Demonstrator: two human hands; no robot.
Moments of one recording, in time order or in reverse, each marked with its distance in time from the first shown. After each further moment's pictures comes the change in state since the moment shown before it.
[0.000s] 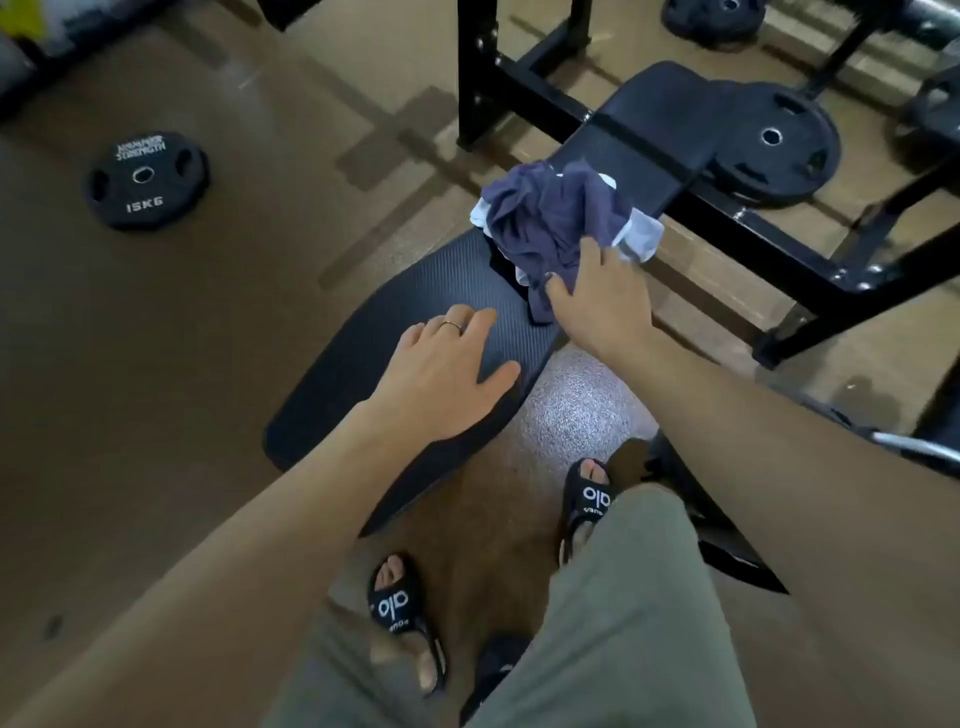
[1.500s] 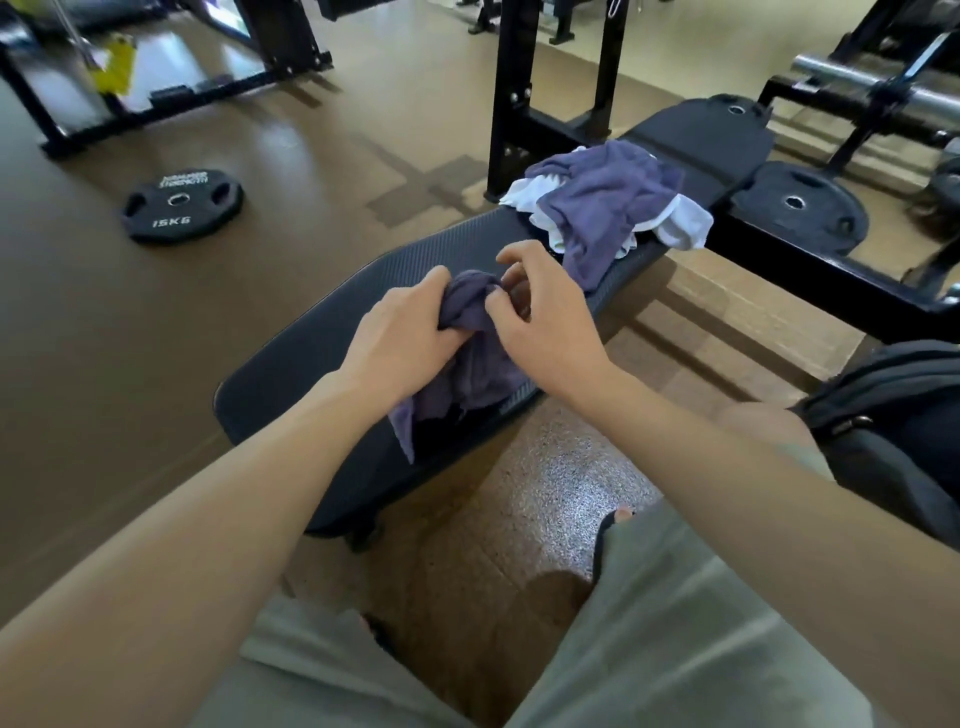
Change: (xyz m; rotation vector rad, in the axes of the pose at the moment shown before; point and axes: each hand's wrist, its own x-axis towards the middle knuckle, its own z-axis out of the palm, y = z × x) left_hand -0.014 -0.081 0.176 -0.294 0.494 -0.043; right_hand -0.094 -0.015 0.174 0.644 0.237 -0.515
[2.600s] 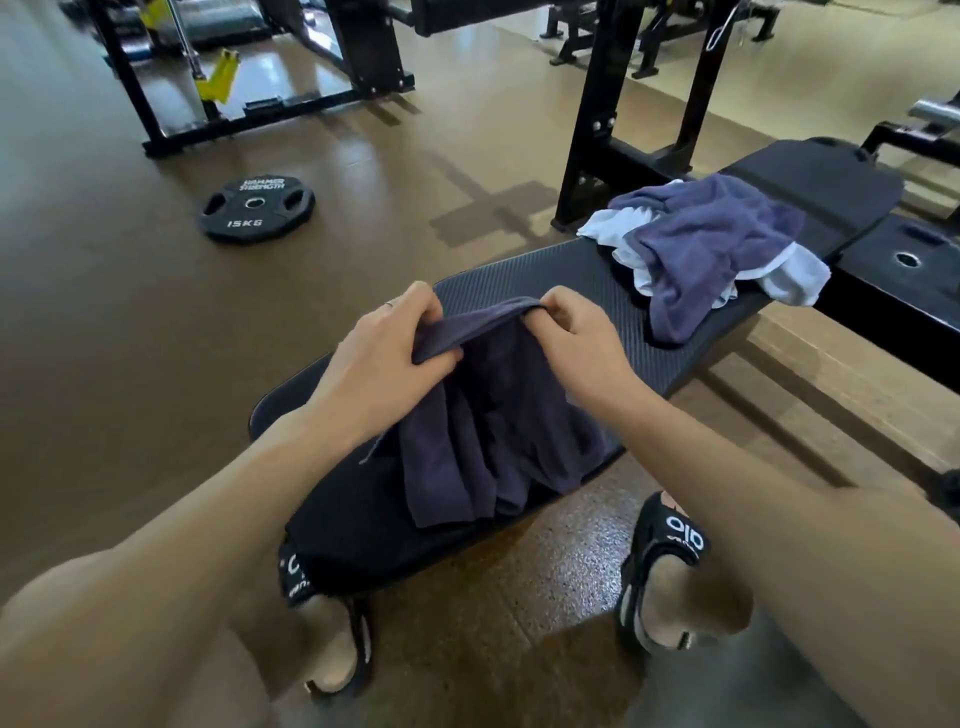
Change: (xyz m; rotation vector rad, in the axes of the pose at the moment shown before) left_hand 0.003 -0.078 -0.018 -0.100 0.114 -0.087; right_hand 0.059 0.031 0.061 0.175 -0.163 0.240
